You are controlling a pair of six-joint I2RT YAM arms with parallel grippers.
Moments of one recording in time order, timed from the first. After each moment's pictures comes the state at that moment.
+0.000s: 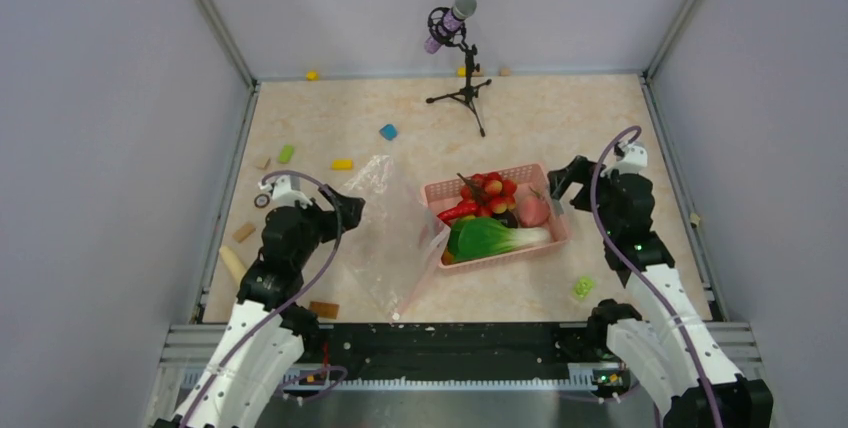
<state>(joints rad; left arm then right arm) -0.24 0.52 0.39 -0.20 -0.01 -0.68 0.11 0.75 0.49 -0.03 -0.01 0.41</state>
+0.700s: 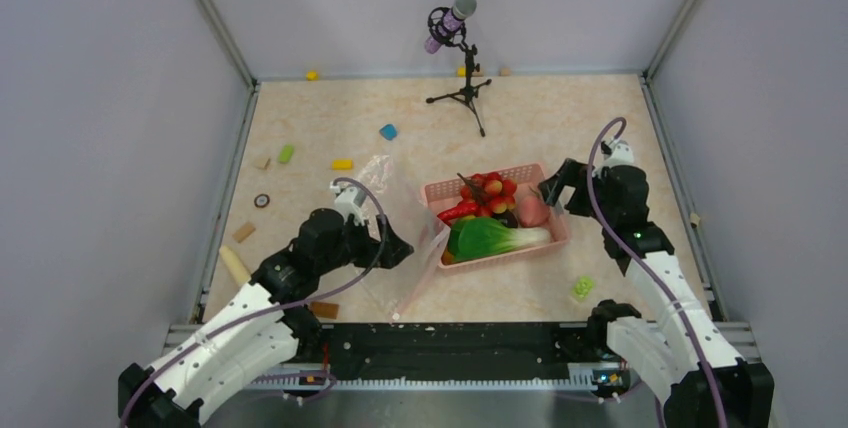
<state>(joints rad) -0.61 0.65 0.47 -0.33 0.17 -0.64 0.11 0.83 0.55 -0.18 -0.14 0.40</state>
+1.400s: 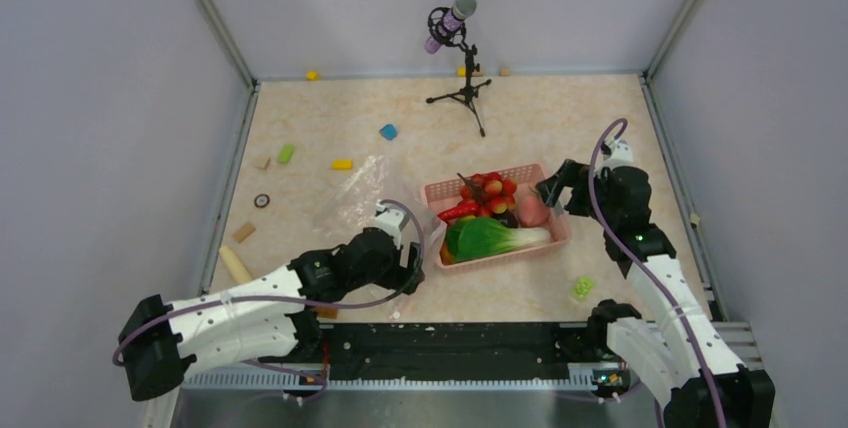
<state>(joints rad) -1.01 0.88 0.49 -0.38 -0.14 -0.59 0.11 0.80 0.55 -0.18 -0.20 0.40</state>
